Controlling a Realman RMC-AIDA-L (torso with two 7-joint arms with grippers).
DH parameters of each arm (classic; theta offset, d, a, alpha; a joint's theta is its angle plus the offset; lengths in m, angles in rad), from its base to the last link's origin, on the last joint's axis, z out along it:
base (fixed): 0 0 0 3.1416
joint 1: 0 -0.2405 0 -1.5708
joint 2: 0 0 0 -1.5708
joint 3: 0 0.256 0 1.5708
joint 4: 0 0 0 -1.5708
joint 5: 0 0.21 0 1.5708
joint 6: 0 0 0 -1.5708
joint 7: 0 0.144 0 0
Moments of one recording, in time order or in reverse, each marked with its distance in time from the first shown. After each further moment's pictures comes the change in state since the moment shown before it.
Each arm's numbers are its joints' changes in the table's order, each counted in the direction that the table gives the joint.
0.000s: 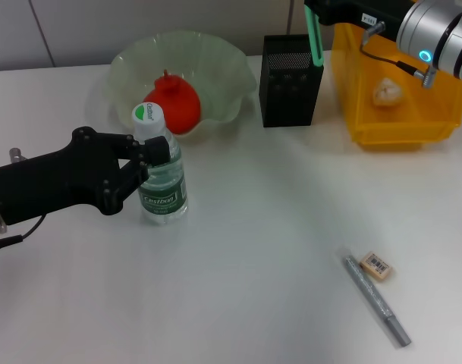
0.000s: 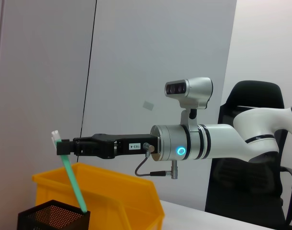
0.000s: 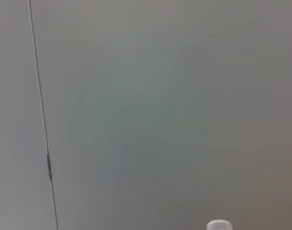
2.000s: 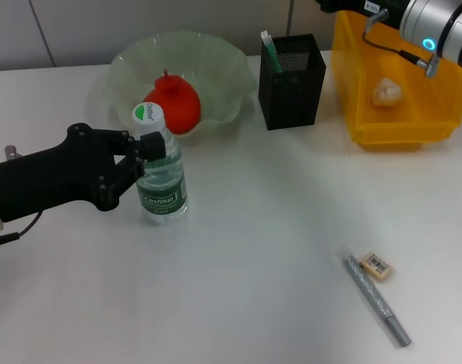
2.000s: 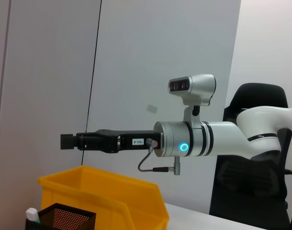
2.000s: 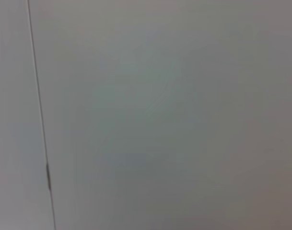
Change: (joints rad) left arm 0.001 -0.001 -0.013 0.002 -0.003 0.000 0.001; right arm 0.006 -0.008 -0.014 0.066 -0.012 0.005 0.061
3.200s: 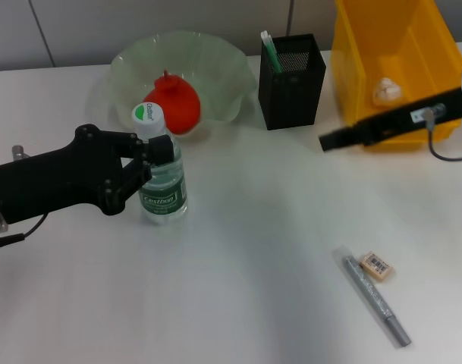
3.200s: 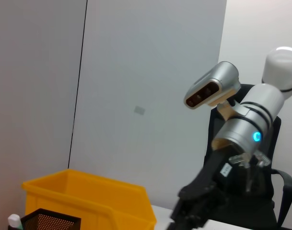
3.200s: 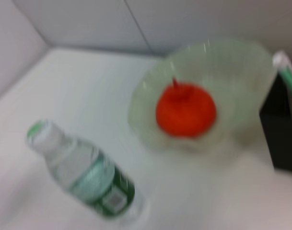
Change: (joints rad) left arm 0.009 0.001 0.010 -0.002 0.000 -0.024 0.000; right arm 0.319 -0.086 -0.348 1.051 -0.780 0.617 1.436
